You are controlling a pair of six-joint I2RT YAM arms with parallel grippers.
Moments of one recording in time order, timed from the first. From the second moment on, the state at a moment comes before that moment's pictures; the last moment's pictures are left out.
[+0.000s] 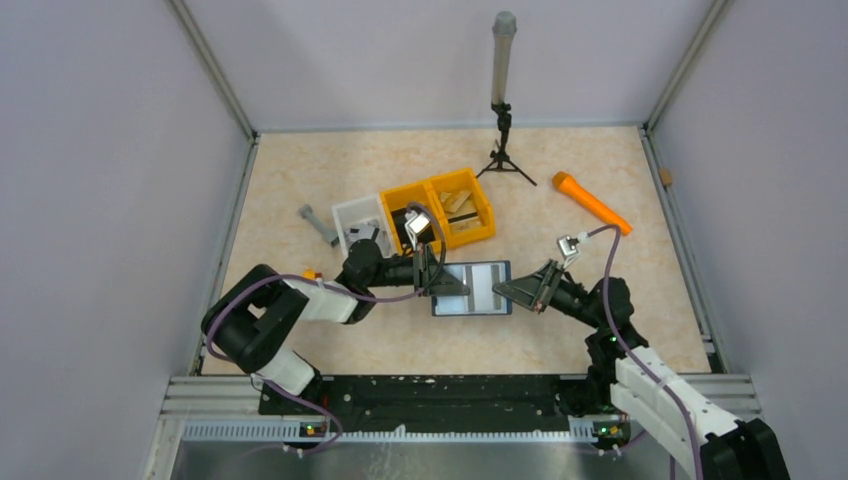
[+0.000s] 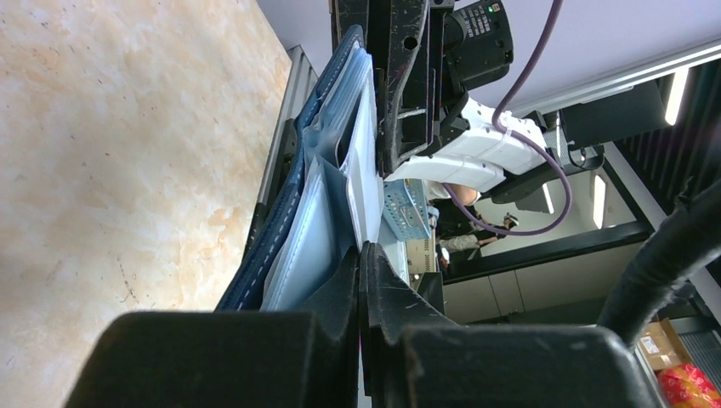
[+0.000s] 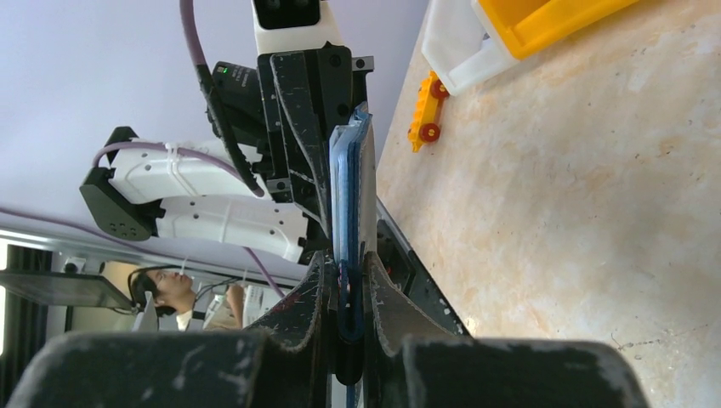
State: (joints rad) left arm -0.66 1.55 0.46 1.20 0.89 -1.24; right arm 0.38 0.65 0.09 0.60 -0.66 1.24
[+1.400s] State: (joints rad) left arm -0.66 1.60 0.46 1.32 0.90 -1.36; right arm 0.38 0.62 0.14 0.45 -0.64 1.11
